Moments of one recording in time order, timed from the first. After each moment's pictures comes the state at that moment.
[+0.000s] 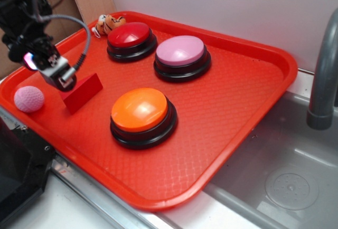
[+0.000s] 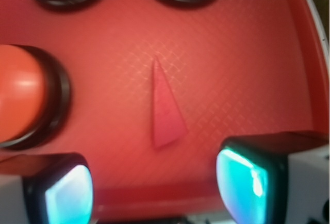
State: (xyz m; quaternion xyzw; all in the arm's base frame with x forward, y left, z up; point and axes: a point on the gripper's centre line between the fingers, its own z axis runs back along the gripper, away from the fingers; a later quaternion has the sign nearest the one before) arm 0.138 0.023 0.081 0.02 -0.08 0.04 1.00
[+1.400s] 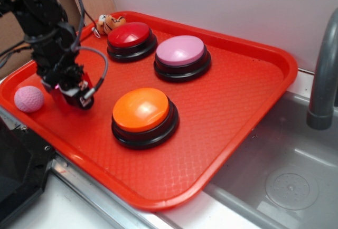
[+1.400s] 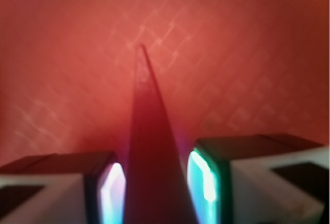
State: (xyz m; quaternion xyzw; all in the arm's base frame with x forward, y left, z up) arm 0.160 0.036 0.040 -0.02 -0.04 0.08 1.00
